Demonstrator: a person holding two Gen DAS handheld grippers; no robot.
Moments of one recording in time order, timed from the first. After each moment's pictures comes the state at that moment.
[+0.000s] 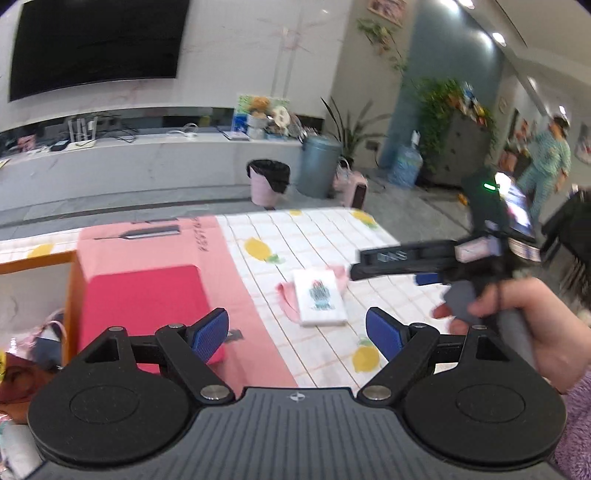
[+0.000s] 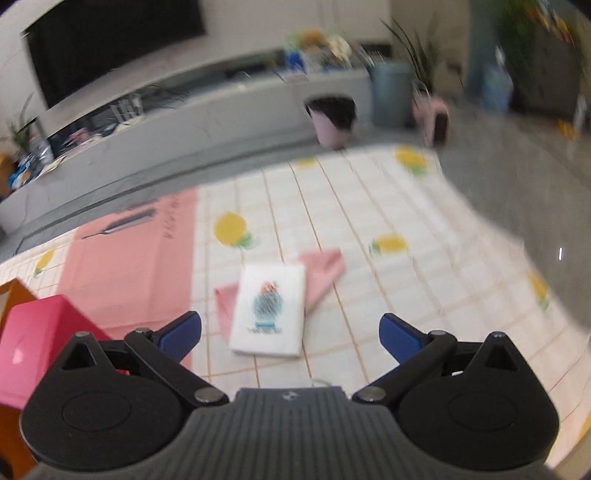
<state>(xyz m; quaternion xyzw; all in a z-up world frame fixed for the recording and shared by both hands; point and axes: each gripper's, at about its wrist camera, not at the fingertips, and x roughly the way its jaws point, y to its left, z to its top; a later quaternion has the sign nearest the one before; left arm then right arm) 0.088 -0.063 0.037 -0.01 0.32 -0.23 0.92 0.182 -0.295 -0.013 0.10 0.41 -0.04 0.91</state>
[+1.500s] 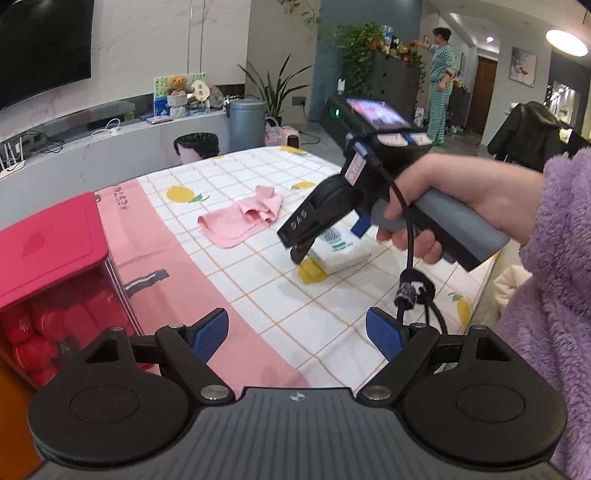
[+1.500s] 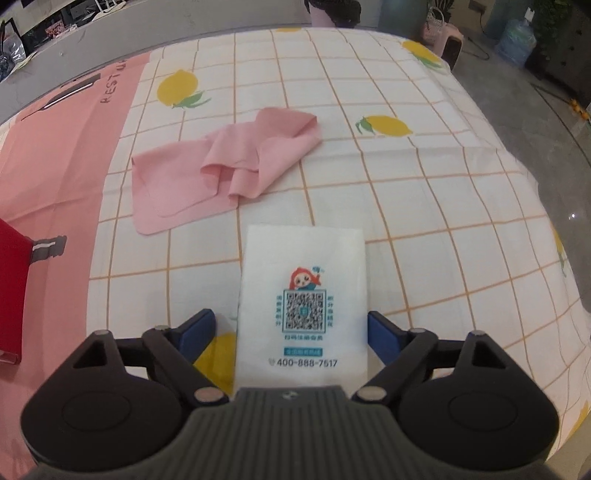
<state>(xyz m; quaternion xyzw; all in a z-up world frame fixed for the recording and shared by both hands) 0.044 -0.099 -0.046 0.08 0.32 -0.33 0.88 0.211 -0.313 -0.105 0.02 0.56 -0.04 0.82</state>
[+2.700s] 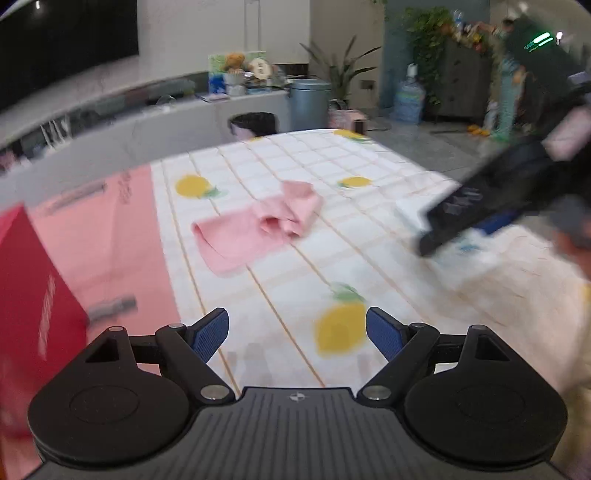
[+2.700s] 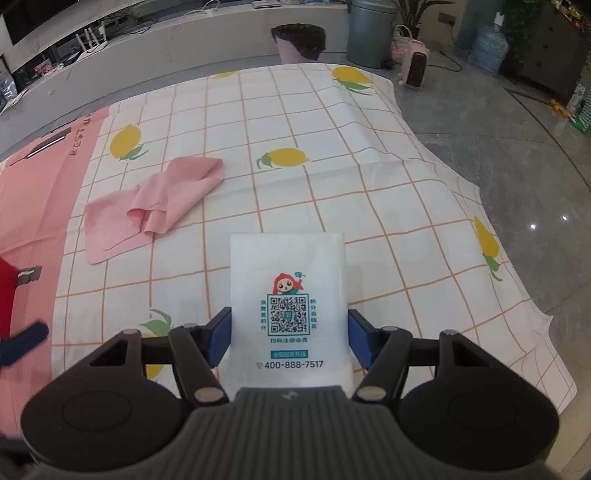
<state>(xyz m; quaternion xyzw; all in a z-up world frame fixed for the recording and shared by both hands) 0.124 -0.202 -0.082 0.10 0.35 -0.19 0.91 0.182 -0.392 -0.075 0.04 0.52 -0.06 0.85</state>
